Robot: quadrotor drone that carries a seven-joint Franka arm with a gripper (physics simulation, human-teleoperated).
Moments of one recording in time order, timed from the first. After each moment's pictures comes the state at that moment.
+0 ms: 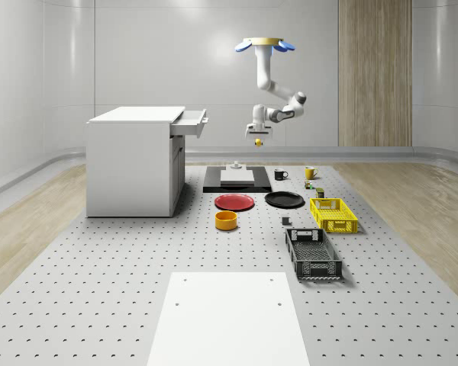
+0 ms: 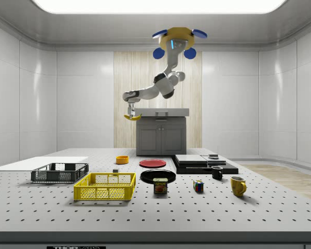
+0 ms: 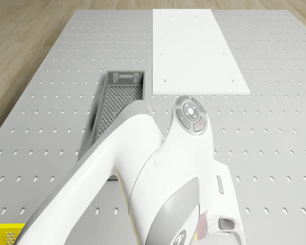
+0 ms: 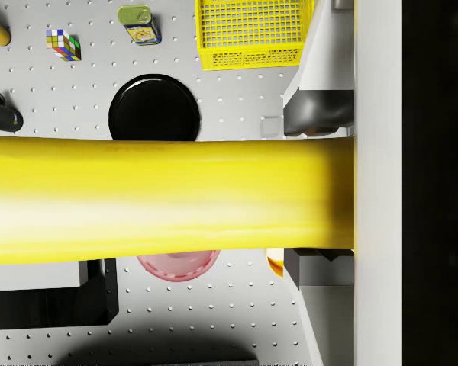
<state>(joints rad) 1.67 -1.14 -1.13 -2.33 2.17 1.57 -0.11</state>
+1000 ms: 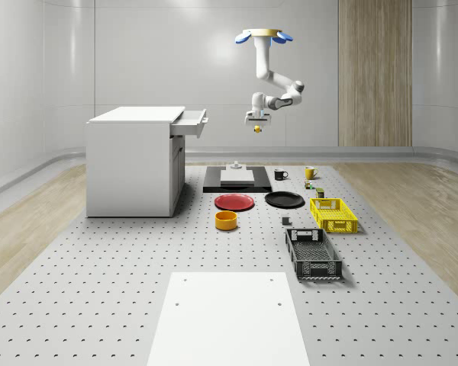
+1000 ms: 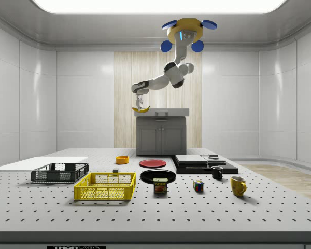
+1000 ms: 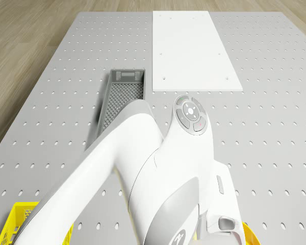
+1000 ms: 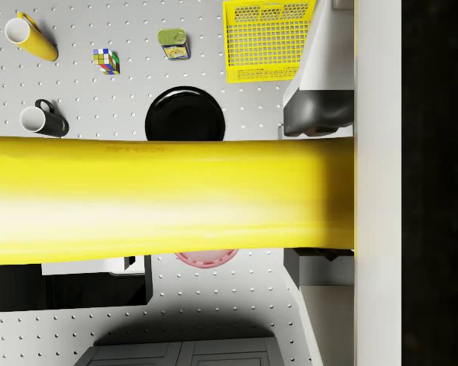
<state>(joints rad) 1.68 -1.17 -1.13 -2.32 2.15 1.59 -0.12</state>
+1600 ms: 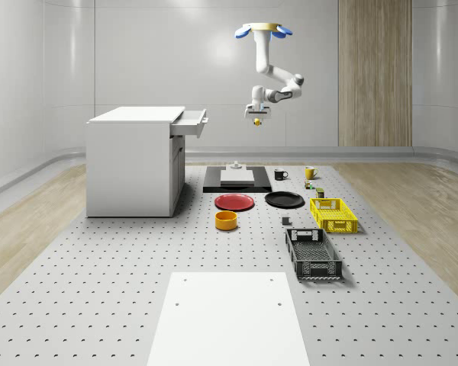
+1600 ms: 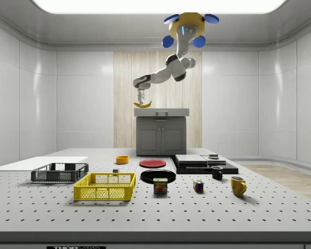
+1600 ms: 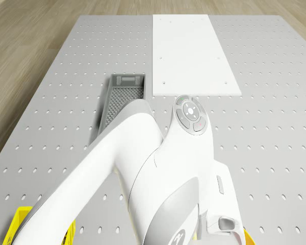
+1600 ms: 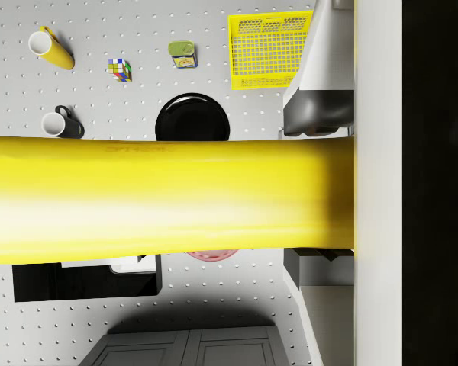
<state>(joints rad) 1.69 -1.18 -1.13 -2.32 2.14 1.60 -0.12</state>
